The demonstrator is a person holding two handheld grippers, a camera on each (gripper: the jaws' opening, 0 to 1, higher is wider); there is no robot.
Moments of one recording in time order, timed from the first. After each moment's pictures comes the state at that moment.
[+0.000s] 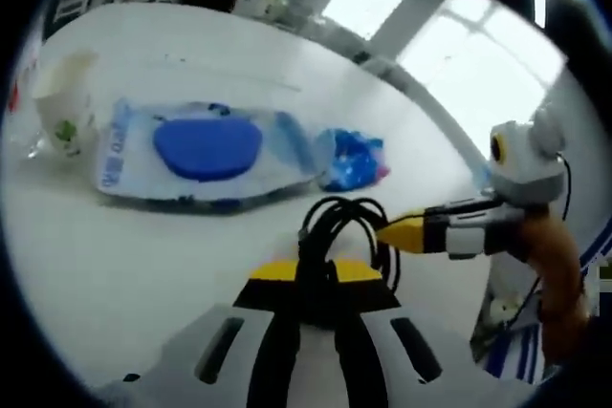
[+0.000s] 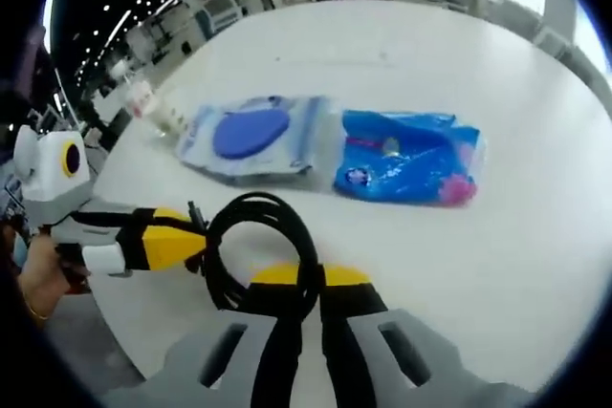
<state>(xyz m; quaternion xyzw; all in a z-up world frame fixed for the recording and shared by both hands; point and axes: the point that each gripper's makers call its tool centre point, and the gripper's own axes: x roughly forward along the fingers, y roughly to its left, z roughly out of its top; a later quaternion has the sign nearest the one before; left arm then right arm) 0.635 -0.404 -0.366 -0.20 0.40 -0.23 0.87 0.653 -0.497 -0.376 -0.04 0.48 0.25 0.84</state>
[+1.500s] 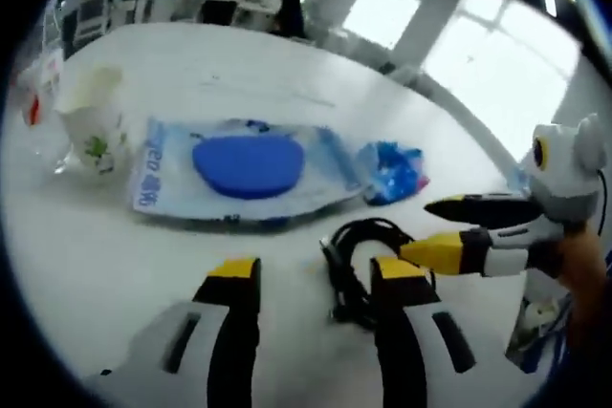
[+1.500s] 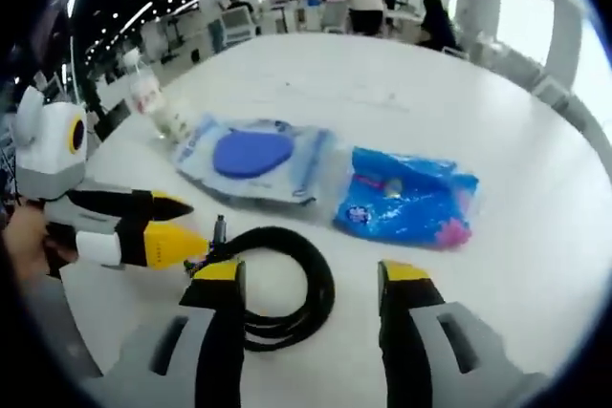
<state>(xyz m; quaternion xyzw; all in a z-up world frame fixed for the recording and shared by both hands) 0.652 -0.366 -0.368 -0.13 0.36 -0.18 0.91 0.667 -0.484 -0.355 -0.07 0.38 0.26 0.88</state>
